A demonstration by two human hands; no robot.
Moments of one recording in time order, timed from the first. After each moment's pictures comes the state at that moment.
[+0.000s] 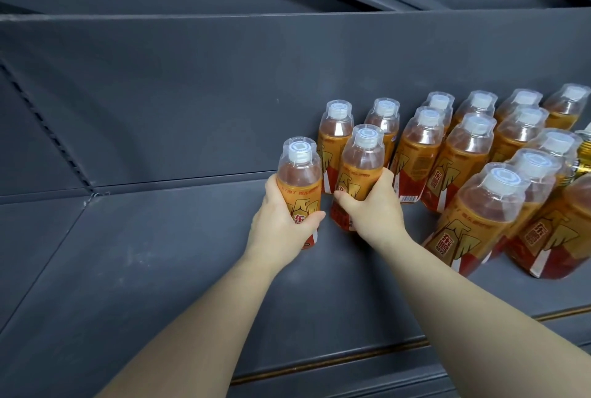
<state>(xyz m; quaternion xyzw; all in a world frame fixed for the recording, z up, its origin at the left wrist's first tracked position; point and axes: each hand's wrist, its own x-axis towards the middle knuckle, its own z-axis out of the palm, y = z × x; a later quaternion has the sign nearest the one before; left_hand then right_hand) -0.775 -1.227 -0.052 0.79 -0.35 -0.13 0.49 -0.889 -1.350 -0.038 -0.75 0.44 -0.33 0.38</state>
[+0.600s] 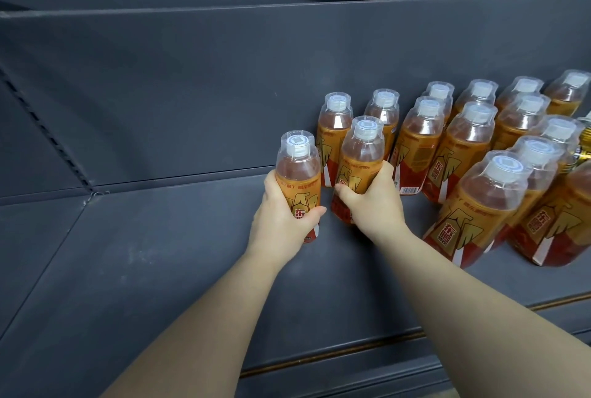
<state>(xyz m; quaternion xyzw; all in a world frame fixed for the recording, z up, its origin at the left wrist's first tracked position) -0.775 -1.227 -0.056 0.78 -0.36 -0.12 0.49 -0.888 -1.347 -0.041 -0.74 0.45 -0.34 0.38</state>
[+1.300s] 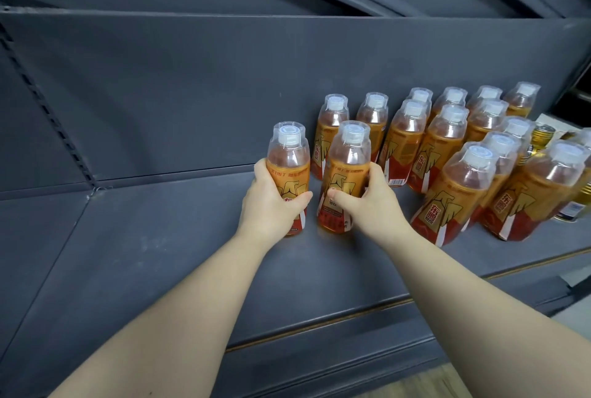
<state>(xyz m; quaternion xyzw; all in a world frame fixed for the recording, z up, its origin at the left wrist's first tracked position) -0.760 -1.187 -0.030 0.78 -0.37 -0.12 0.49 -0.909 -1.291 -0.024 -0.75 0.40 -0.31 0.43</state>
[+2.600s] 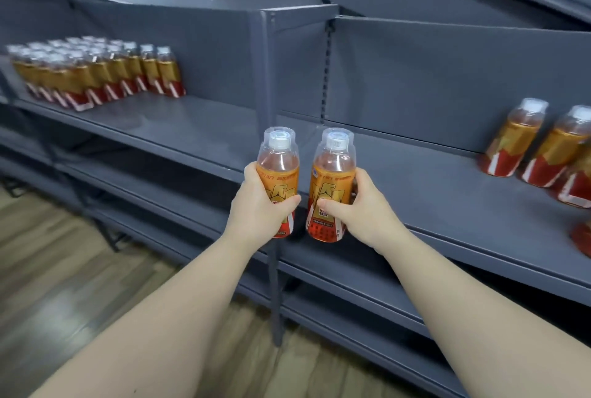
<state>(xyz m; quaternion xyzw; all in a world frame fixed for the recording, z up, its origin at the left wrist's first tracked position) -0.864 -0.812 -0.023 0.86 -0.09 0.06 0.49 -0.919 -0.995 -0.010 -0.85 0.07 -0.08 0.52</state>
